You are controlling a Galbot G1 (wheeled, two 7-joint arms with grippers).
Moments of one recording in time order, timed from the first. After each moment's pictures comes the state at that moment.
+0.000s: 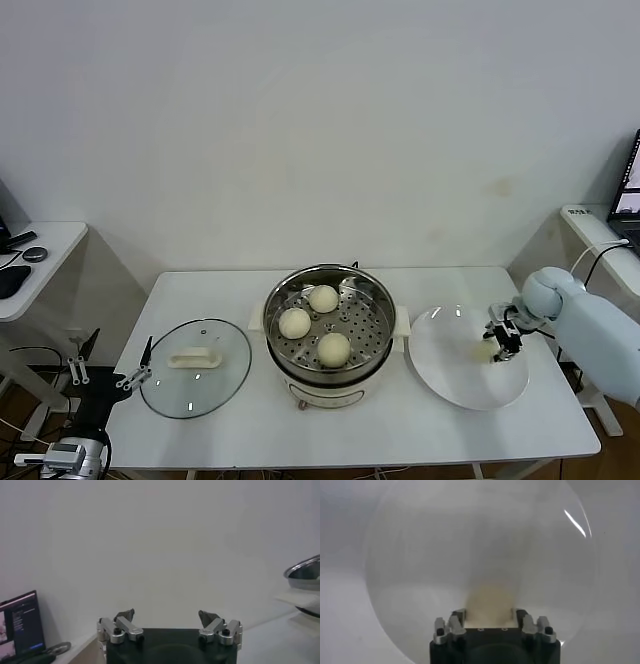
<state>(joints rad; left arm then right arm) 1.64 -1.20 -0.84 -1.97 -0.11 -0.21 0.03 -0.19 0.73 -0.49 1.01 -0.36 0.04 -1.19</state>
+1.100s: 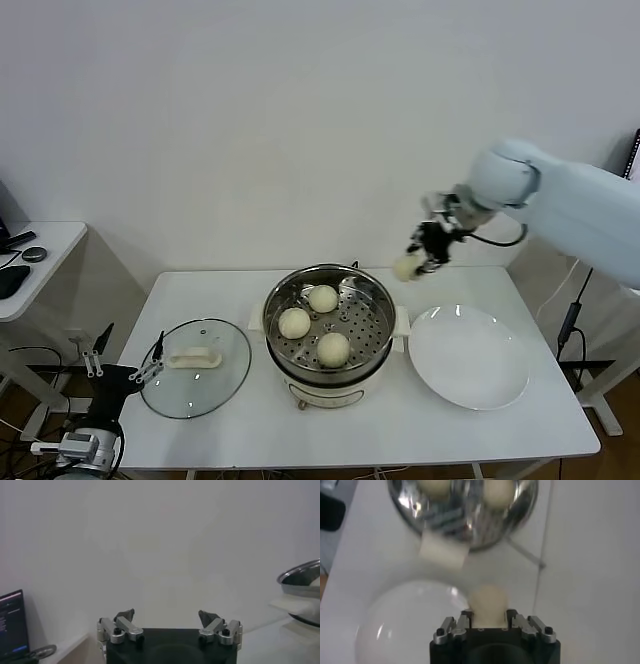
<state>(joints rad) 1.58 -1.19 -0.79 -1.93 -0.11 -0.20 0.03 0.65 0.82 -1.21 1.47 0.35 -0.39 -1.10</state>
